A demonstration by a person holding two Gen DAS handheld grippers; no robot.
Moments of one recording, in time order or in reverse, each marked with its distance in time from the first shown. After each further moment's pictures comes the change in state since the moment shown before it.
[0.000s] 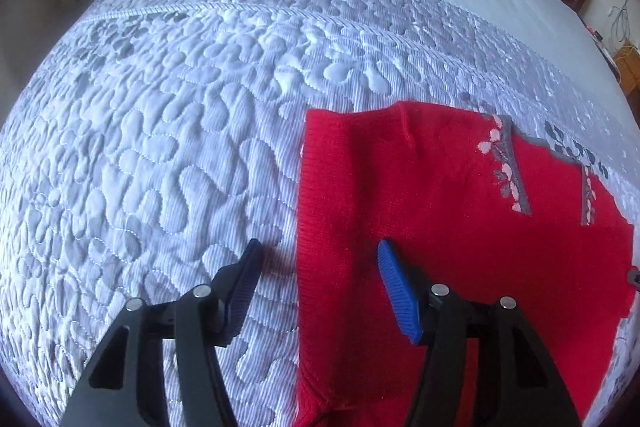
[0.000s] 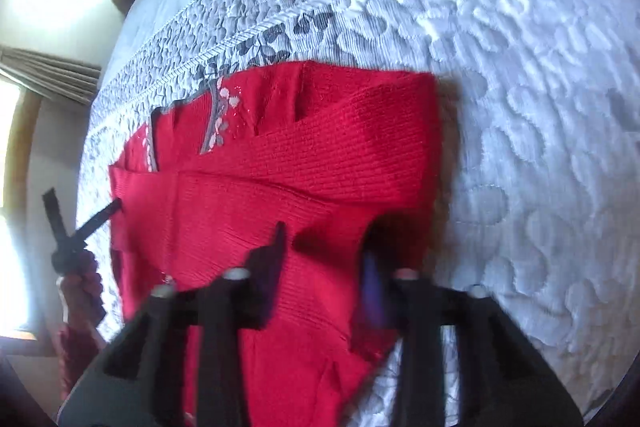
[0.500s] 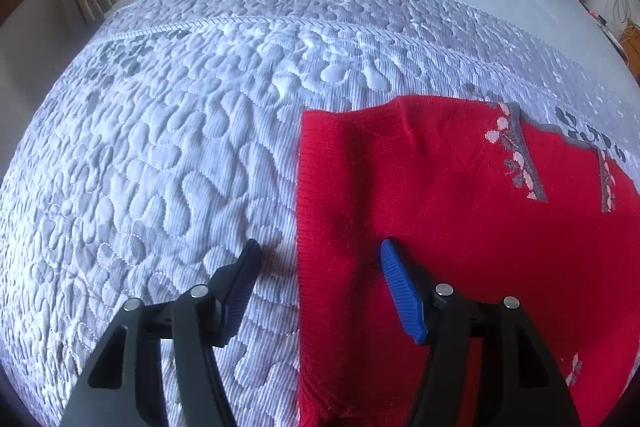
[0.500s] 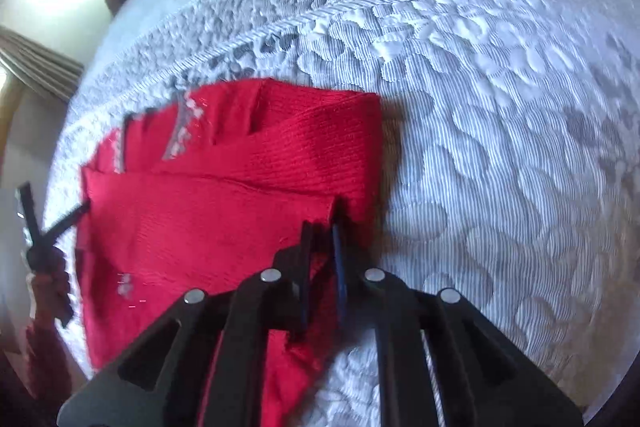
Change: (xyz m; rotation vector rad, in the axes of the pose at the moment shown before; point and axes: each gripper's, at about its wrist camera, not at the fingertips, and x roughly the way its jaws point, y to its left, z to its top) left arm -0.002 -0.012 -0.011 0.037 -0.041 0.077; right arm -0.013 -0.006 -0.015 -0.066 -0.134 -0.130
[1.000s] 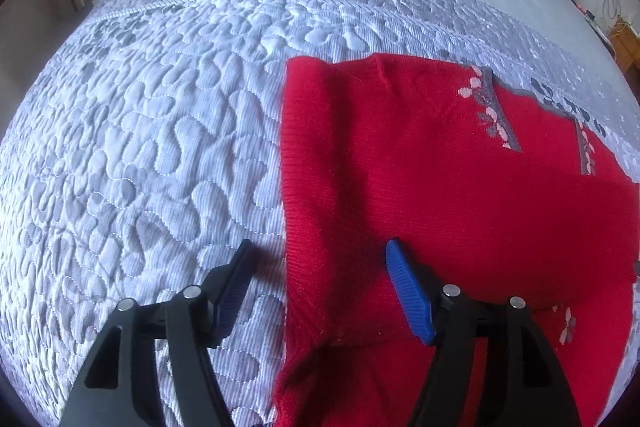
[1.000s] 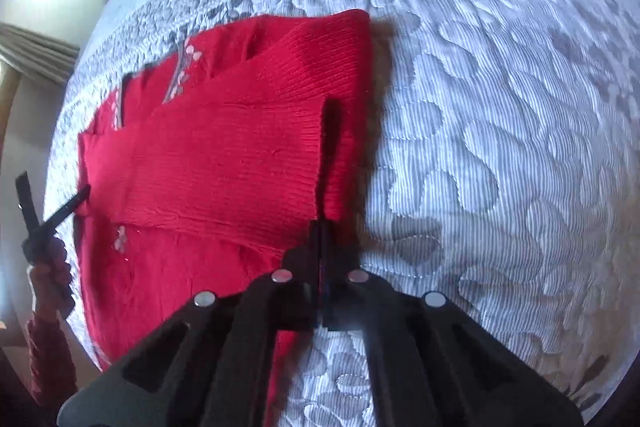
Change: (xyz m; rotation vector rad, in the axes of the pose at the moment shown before) left arm -0.008 -0.001 -0.029 0.010 0.036 -0.070; right arm -0.002 0.002 -0.033 0.013 0.096 -0.018
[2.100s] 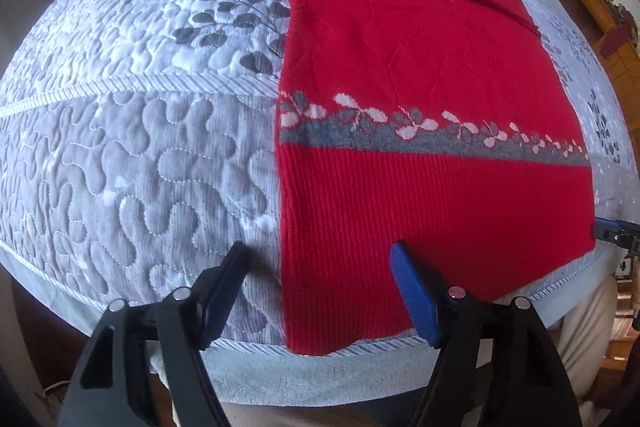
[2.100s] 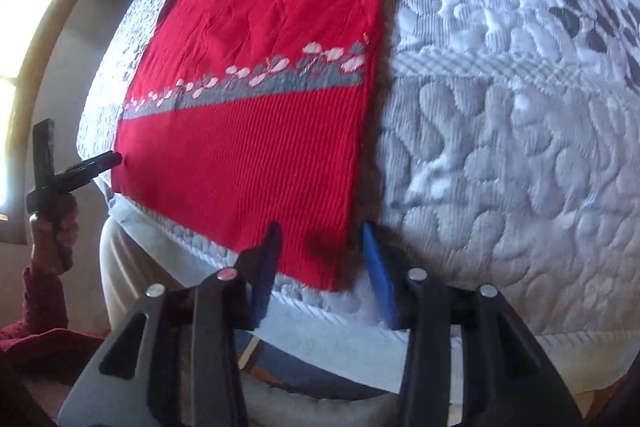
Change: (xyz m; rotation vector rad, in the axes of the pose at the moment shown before) left arm -0.149 0.042 -0.295 0.148 0.162 -0.139; right arm -0.058 0.052 -0.337 -0.128 0.109 0.131
